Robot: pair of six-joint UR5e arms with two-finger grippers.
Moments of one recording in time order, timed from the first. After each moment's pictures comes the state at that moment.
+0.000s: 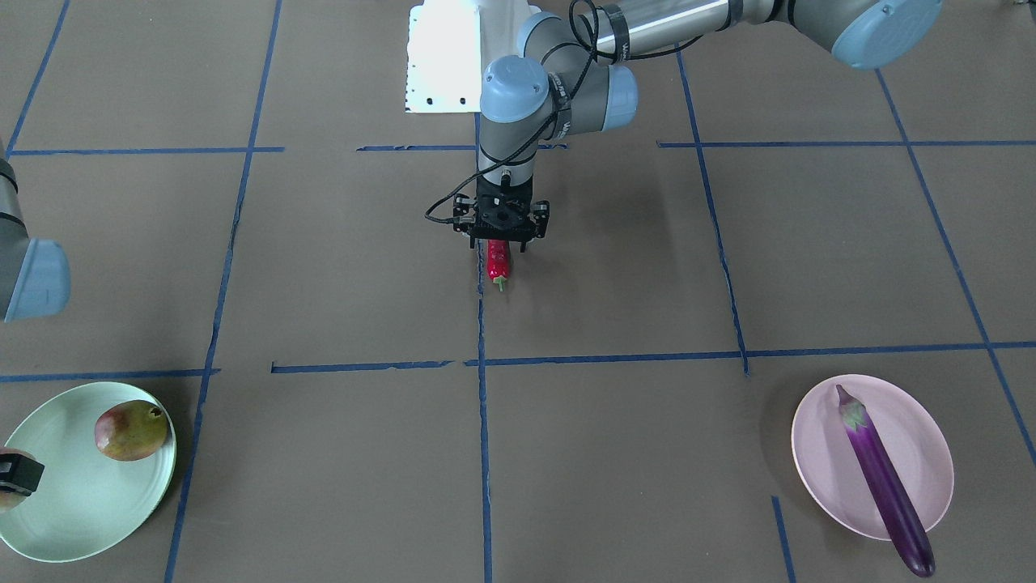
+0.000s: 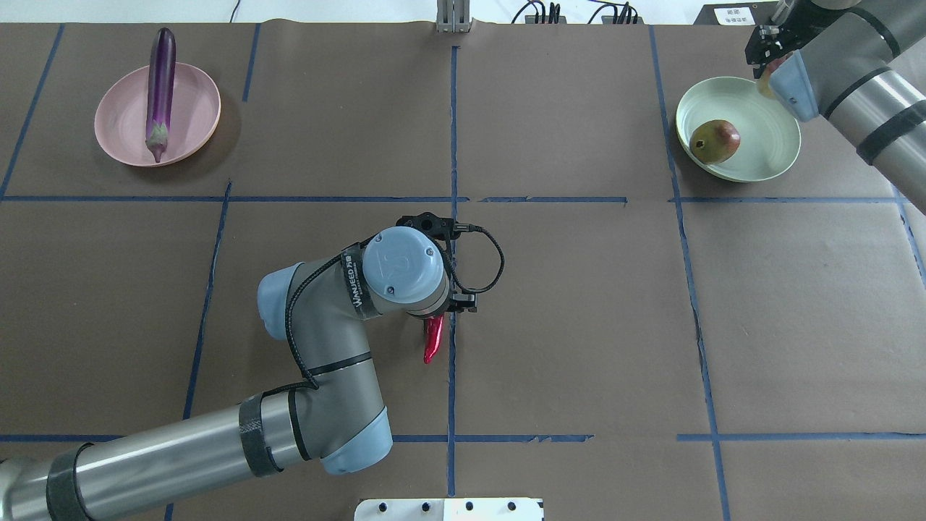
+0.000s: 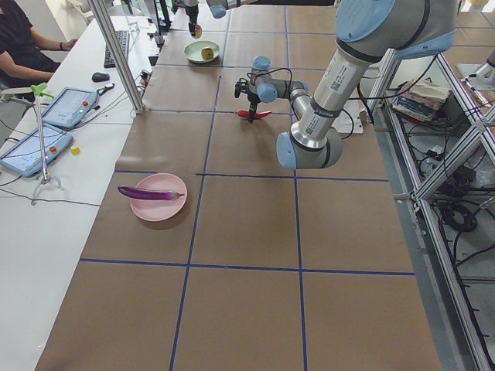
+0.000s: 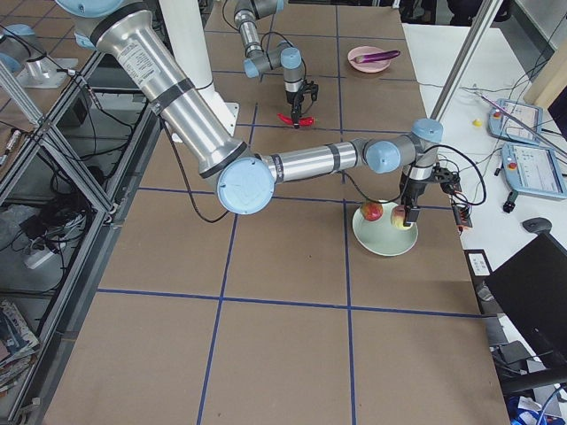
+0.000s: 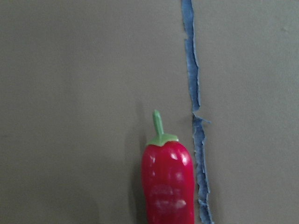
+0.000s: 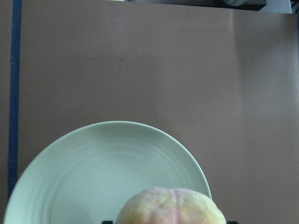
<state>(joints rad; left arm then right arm) -0.40 -2.35 -1.46 -1.77 -1.72 -1.23 1.20 -0.91 1.06 -1.43 2.06 0.51</state>
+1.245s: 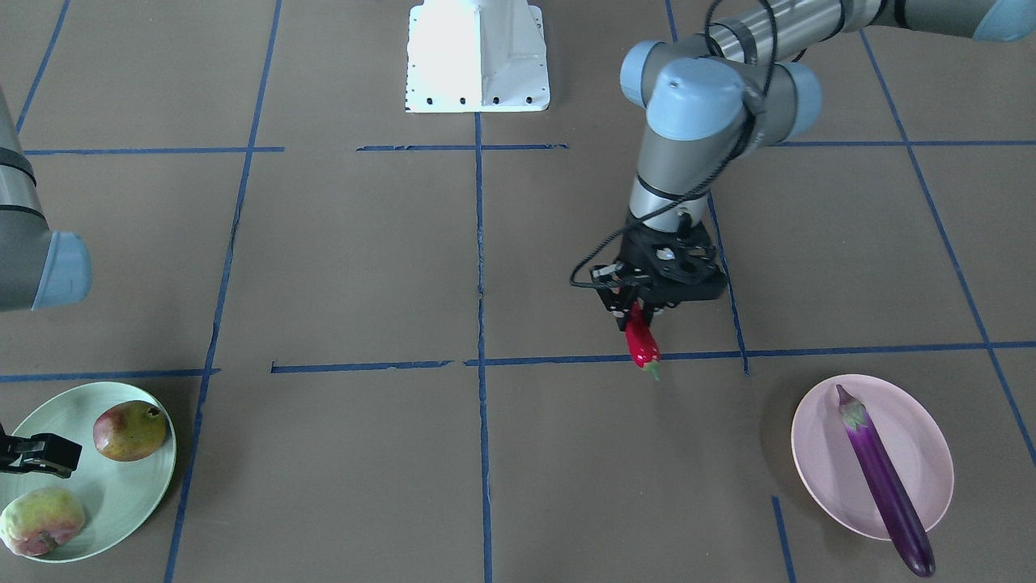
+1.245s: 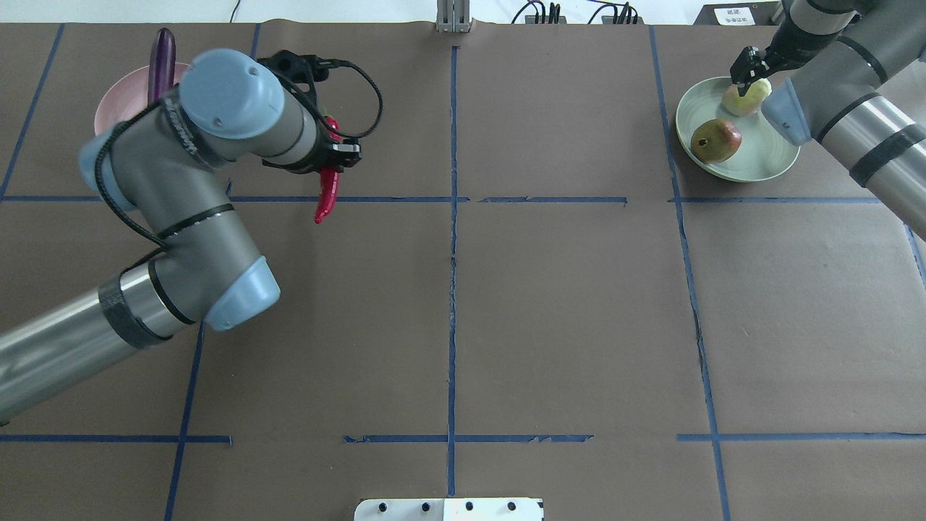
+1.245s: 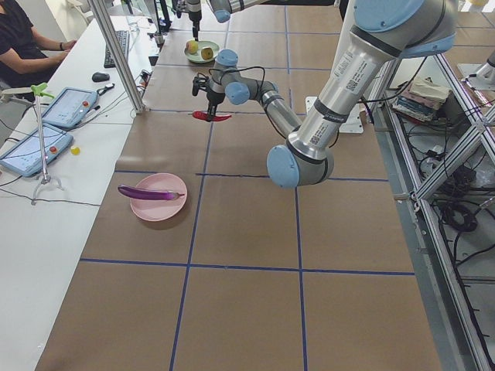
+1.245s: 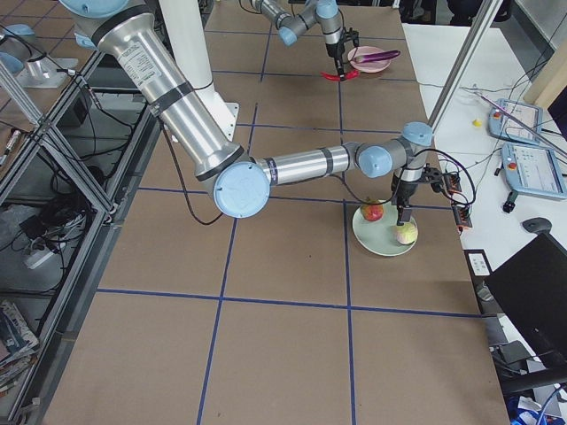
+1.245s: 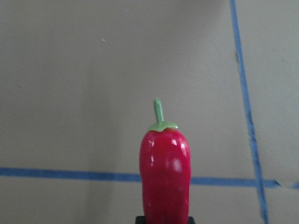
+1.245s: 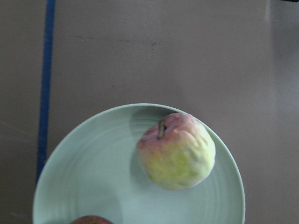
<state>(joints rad) -0.80 -2.17 -1.61 -1.75 -1.81 -1.08 1.17 -0.95 1.18 -1.41 2.11 0.52</state>
